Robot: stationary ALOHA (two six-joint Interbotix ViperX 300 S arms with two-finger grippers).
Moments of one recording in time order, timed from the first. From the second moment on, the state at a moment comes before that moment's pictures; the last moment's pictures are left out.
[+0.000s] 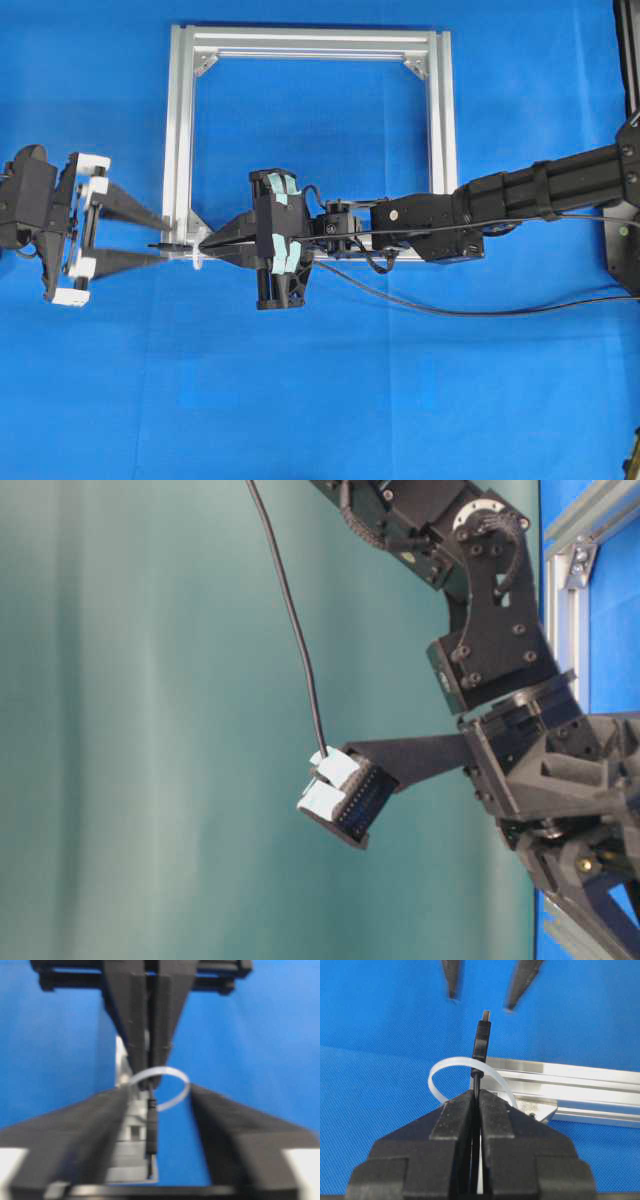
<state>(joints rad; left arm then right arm) -0.15 -0.31 1.33 -0.08 -0.73 -0.01 0.04 0.46 0.36 0.02 -0.51 0.08</state>
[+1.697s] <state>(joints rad) -0.15 -0.15 1.28 -0.08 -0.67 -0.01 0.04 0.46 0.36 0.02 -0.51 0.08</state>
